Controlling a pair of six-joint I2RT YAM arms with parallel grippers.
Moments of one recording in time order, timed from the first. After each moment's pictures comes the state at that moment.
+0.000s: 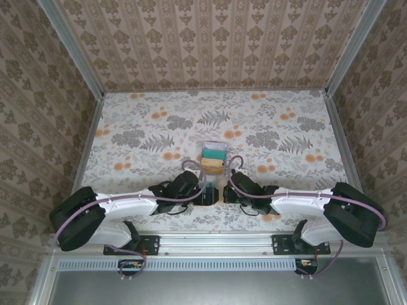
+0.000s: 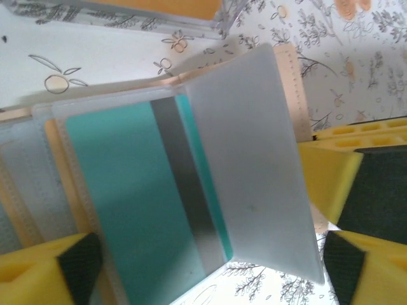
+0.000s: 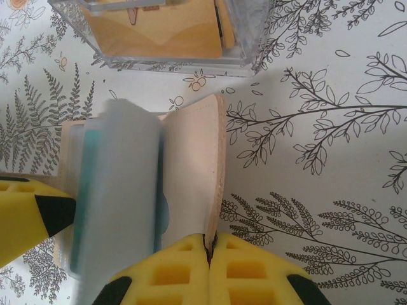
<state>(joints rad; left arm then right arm) -1.03 1.31 0.48 0.05 0.08 -0.85 0.93 1.35 0.49 0.02 0.14 0.93</state>
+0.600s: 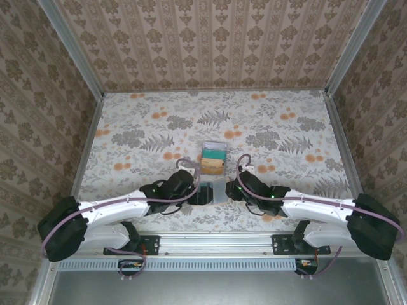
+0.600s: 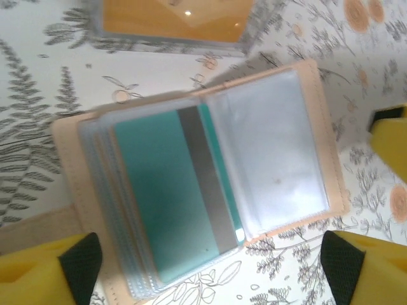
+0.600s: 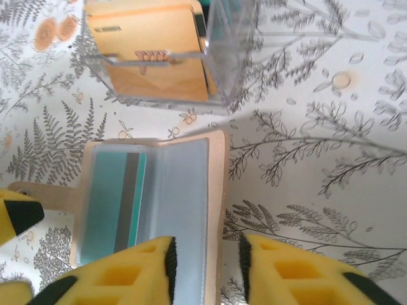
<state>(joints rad) -1.01 1.16 0.50 -0.16 0.01 -0.79 0.92 1.16 0.49 -0.13 0.23 0.89</state>
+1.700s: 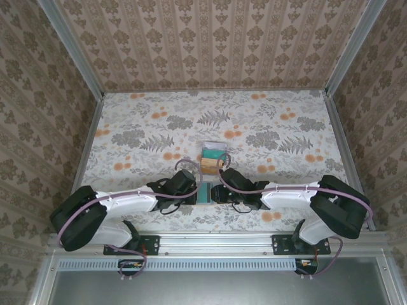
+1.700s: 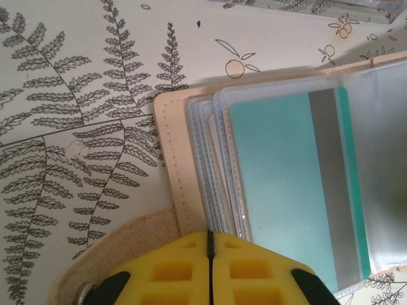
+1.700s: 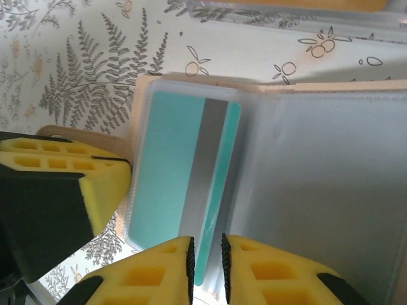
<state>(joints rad) -0.96 1.32 0.49 -0.16 -0.03 -0.77 0.93 1.48 0.59 0.06 -0.05 0.88</state>
